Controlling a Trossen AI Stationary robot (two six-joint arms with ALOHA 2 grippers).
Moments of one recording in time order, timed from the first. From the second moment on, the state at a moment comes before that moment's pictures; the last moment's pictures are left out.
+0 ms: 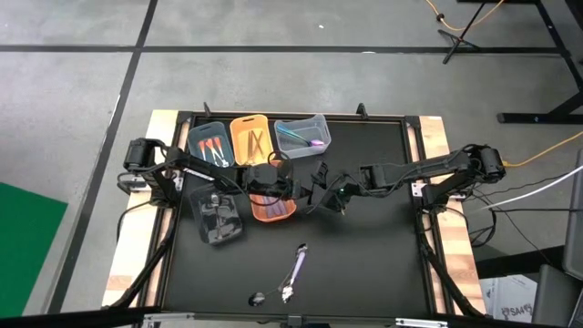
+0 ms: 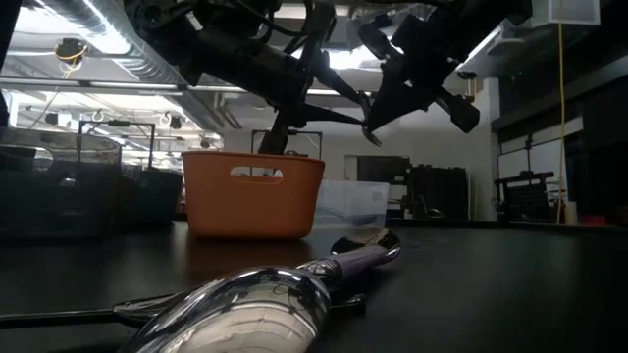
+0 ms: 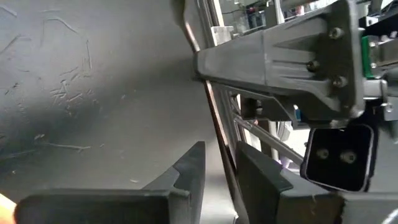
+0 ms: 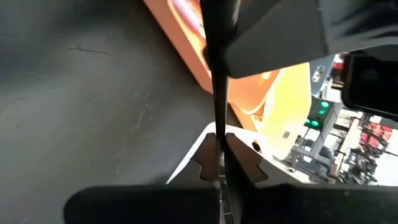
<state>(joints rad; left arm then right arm) 0.01 1.72 0.88 0.51 -0.04 -1.31 0.08 1.49 0.99 -0.30 0.36 -1.23</state>
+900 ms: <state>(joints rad) 0.01 1.72 0.88 0.51 -0.03 -1.36 0.08 1.49 0.99 -0.29 0.37 -1.22</state>
